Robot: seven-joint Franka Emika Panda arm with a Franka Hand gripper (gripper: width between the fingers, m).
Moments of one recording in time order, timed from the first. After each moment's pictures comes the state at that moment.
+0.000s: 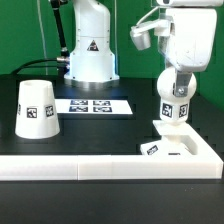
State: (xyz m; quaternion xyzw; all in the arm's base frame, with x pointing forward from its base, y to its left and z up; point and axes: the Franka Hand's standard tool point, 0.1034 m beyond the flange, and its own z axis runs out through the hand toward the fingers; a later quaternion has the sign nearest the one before) arm 0.620 0.095 0.125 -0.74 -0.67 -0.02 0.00
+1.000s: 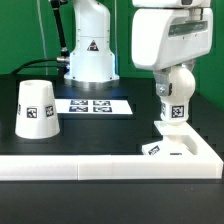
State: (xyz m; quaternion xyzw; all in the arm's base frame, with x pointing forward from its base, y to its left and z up) arm 0.619 0.094 0.124 -0.93 -0.37 -0.01 0.01
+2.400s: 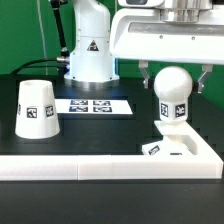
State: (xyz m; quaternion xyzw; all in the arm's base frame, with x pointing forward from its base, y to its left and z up) arm 0.615 0.093 0.123 -0.98 0.18 0.00 0.01
